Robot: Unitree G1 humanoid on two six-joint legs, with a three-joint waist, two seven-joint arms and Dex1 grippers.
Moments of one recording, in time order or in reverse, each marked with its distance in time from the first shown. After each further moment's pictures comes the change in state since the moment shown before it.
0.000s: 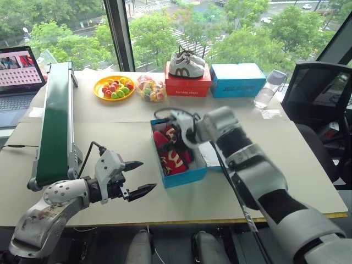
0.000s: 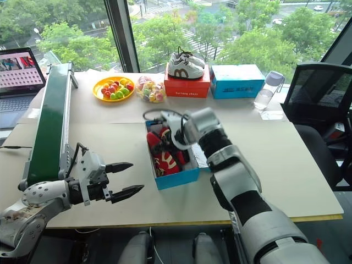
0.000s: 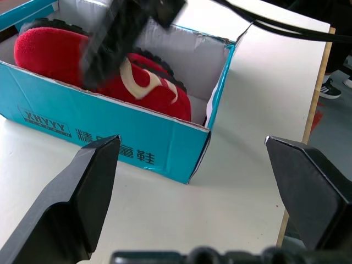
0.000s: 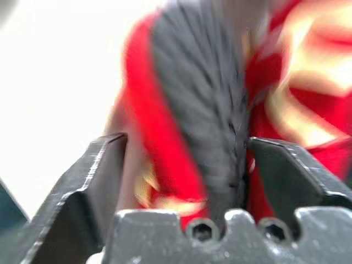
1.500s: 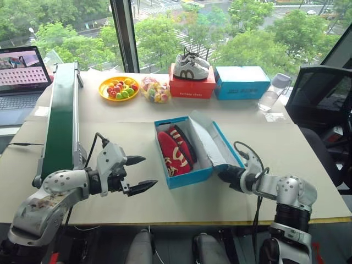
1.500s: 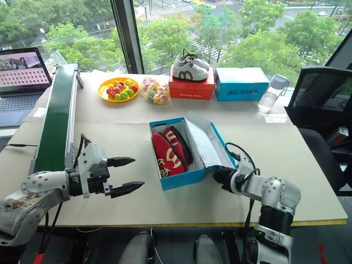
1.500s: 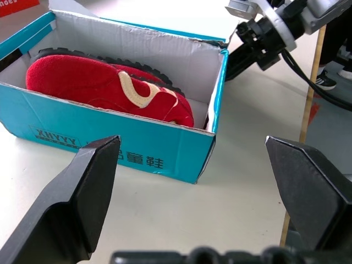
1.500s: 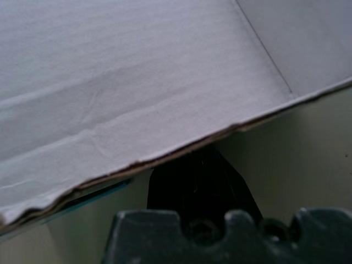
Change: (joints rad) left arm -0.099 0.046 -0.017 0.017 -0.021 0.037 -0.046; right arm 0.879 0.043 -0.725 -0.656 0.176 0.140 -0.528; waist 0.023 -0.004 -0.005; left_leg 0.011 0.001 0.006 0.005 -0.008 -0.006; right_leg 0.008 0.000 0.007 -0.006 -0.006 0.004
